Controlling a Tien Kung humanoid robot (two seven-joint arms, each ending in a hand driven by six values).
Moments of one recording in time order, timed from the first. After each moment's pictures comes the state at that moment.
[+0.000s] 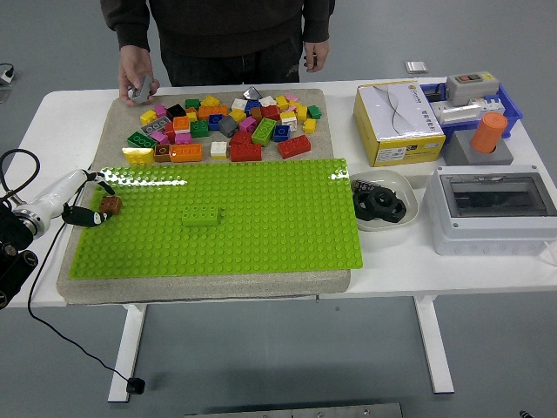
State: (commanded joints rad) left arm -0.69 0.37 -0.79 -0.52 1.63 0.06 -0.24; right arm 0.09 -0.14 0.91 0.18 -0.77 -0.08 -0.01
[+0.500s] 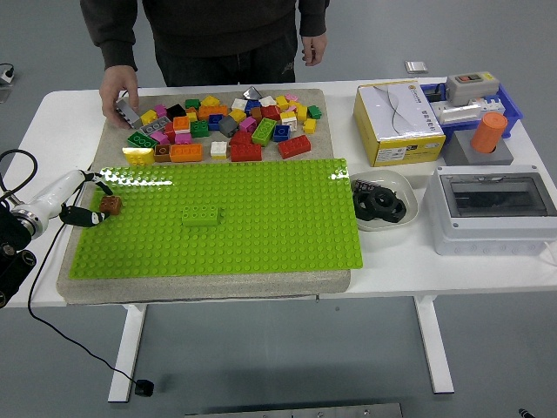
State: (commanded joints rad) left arm -0.69 0.37 -0.80 -0.51 1.63 0.06 -0.23; right arm 0.10 -0.14 0.90 0.18 -0.77 -0.08 -0.01
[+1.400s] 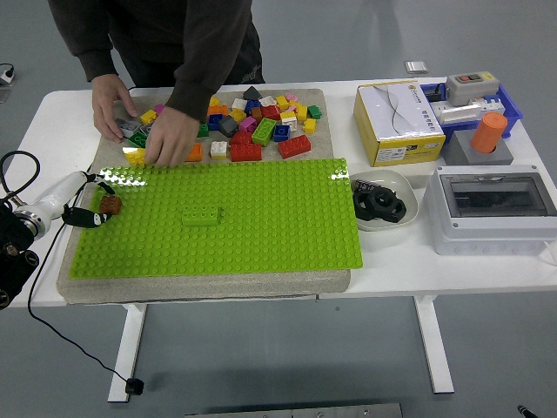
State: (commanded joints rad) left arm -0.69 0.36 -0.80 -0.50 1.64 0.05 -0.23; right arm 0.11 -0.14 0.89 0.18 -0.76 -0.08 -0.01
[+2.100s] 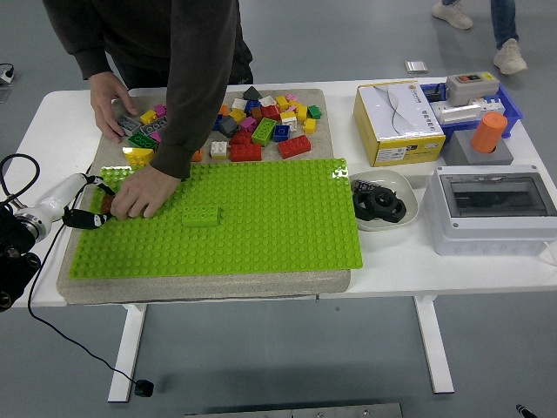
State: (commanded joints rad) left arm -0.68 0.35 -0.80 -0.49 1.63 0.07 -0.23; right arm 0.11 -0.14 0.87 0.18 -0.75 -0.08 0.00
